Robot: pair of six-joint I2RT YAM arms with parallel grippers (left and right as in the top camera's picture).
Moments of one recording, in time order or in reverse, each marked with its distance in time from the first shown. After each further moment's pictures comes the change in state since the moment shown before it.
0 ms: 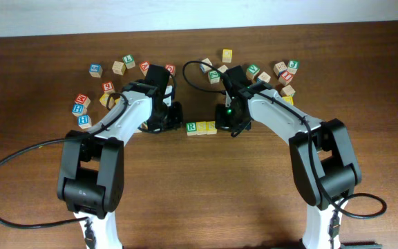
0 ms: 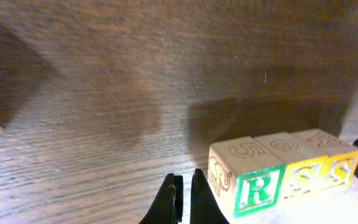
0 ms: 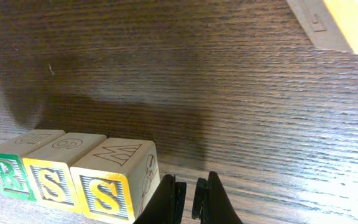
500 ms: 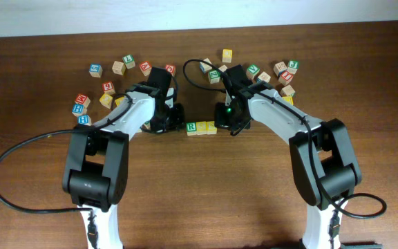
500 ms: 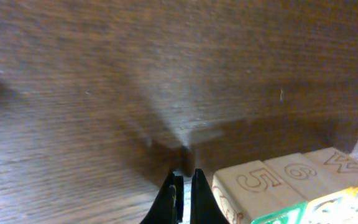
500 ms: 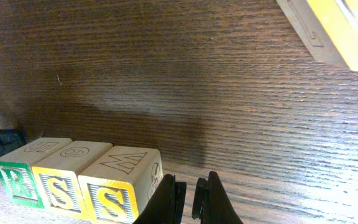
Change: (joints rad) left arm -0.004 0.064 0.001 0.050 0.034 -0.012; right arm 0.002 0.000 0.000 0.020 0.000 0.015
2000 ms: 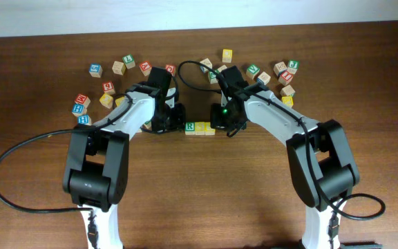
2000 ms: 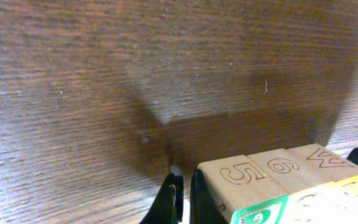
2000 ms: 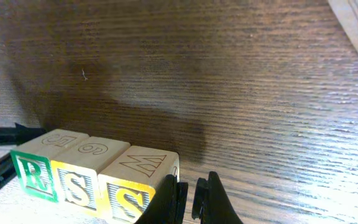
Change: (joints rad) left arm -0.002 0.000 0.000 0.001 0.042 0.028; right arm 0.028 0.000 0.002 0.024 -0.013 0.007
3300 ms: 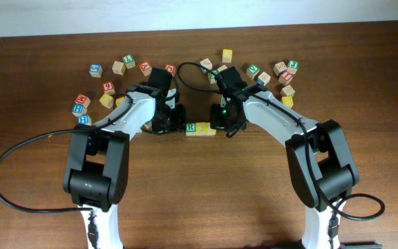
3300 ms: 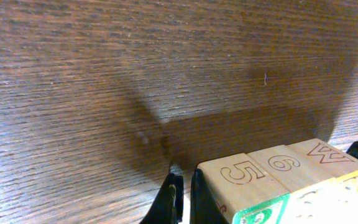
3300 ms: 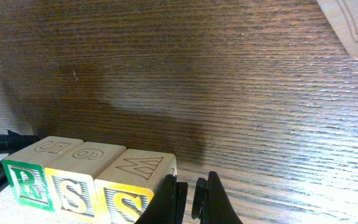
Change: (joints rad) left arm -0.002 0.000 0.000 -0.008 0.008 0.000; right arm 0.008 0.000 0.000 -0.010 0.036 0.006
